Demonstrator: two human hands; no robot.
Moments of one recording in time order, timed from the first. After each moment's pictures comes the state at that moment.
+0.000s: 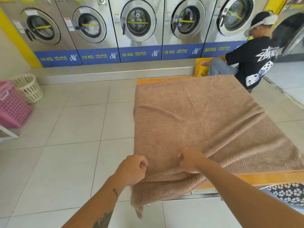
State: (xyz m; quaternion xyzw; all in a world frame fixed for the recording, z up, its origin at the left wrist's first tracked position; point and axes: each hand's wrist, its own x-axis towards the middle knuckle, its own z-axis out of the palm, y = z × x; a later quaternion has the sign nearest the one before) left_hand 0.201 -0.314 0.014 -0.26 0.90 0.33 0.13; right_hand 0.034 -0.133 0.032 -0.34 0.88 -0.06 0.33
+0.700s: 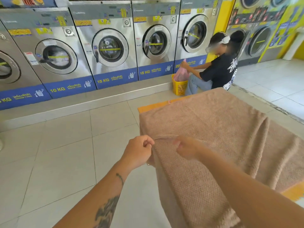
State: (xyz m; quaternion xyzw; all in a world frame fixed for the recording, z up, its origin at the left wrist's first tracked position) left_hand 0.094 -0.535 0.093 -0.15 0.90 0.41 -0.01; right_hand -0.003 -0.338 0.081 -0.17 0.93 -0.22 0.23
